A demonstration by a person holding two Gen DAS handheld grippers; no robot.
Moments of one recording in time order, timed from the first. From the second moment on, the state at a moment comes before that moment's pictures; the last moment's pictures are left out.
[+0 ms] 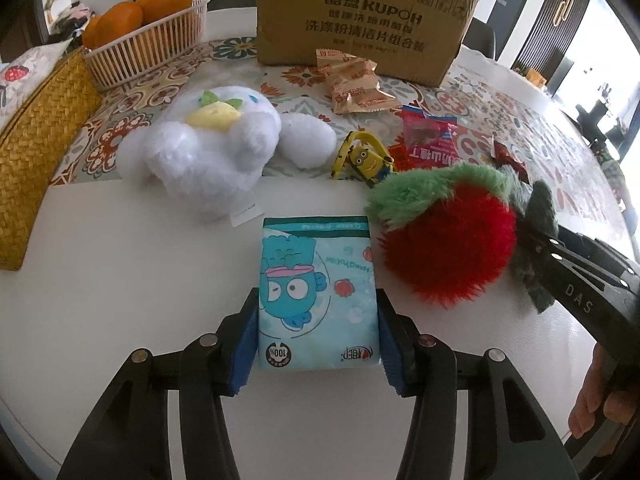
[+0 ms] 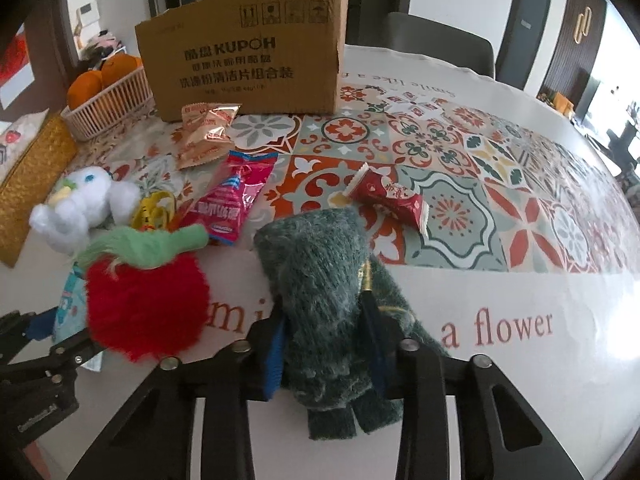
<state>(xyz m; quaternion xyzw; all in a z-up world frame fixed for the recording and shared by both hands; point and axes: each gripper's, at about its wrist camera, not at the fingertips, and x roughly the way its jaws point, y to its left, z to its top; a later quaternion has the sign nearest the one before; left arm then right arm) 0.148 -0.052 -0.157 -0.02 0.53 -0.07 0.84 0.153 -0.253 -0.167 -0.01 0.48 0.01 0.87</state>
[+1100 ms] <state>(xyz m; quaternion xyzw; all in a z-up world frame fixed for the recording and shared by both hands) 0.130 -0.045 -0.078 0.00 0.42 -0.14 0.90 0.105 -0.233 -0.072 0.02 0.39 0.01 0.92</state>
